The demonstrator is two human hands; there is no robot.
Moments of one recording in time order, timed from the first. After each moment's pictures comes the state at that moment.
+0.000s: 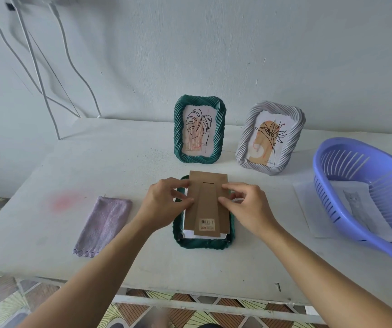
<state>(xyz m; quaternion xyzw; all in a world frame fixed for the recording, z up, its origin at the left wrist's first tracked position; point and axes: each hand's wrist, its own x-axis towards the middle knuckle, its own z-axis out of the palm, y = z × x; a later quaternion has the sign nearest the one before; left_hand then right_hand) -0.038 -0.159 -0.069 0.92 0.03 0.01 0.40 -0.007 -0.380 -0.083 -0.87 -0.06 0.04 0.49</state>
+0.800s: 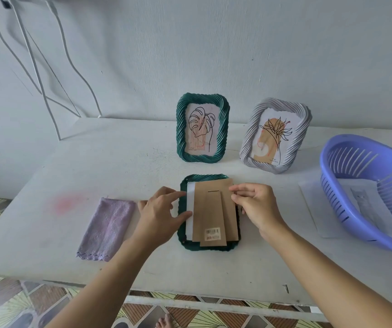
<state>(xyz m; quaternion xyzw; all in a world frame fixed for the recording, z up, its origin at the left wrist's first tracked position) -0.056 -0.146 -0.107 0.96 0.04 0.04 0.27 -0.001 -0.378 -0.091 -0.80 0.07 0.07 0.59</state>
